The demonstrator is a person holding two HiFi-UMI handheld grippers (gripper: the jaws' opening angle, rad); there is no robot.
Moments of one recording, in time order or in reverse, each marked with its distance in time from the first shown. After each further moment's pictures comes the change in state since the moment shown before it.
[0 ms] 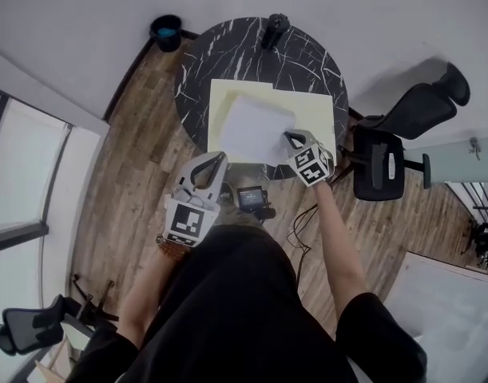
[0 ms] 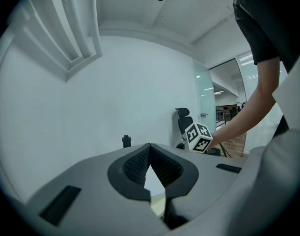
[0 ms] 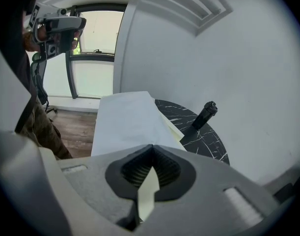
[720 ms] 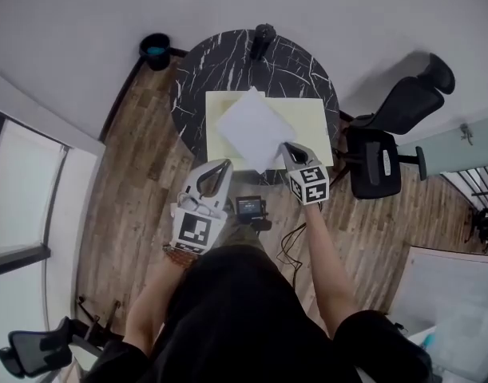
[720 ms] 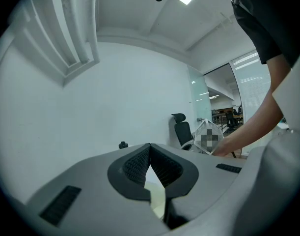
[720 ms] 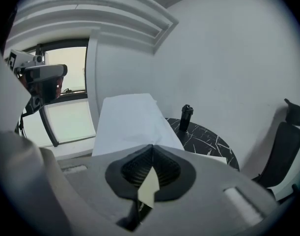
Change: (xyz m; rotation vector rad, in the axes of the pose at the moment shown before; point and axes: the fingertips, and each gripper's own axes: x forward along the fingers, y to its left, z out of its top) left arm -0.015 -0.007 0.016 0.026 -0.075 -0.033; right arm -0.057 0.018 0.031 0.467 -0.237 -0.168
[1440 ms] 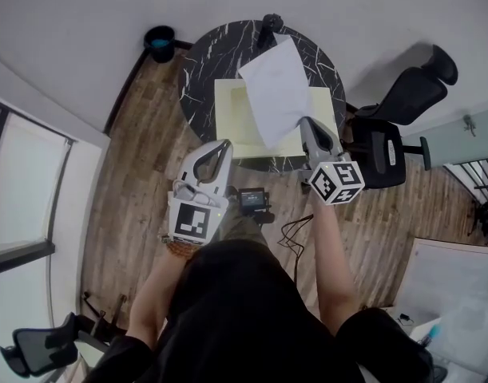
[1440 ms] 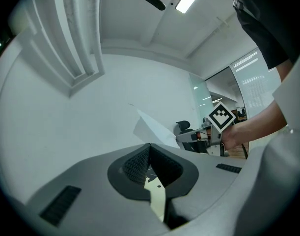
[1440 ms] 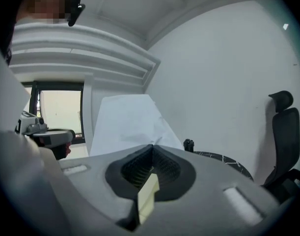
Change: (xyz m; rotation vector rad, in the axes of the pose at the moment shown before) left arm -0.043 0.026 0.035 -0.088 -0.089 0.087; right arm -0.086 0.027 0.127 0.228 -0.412 -0.042
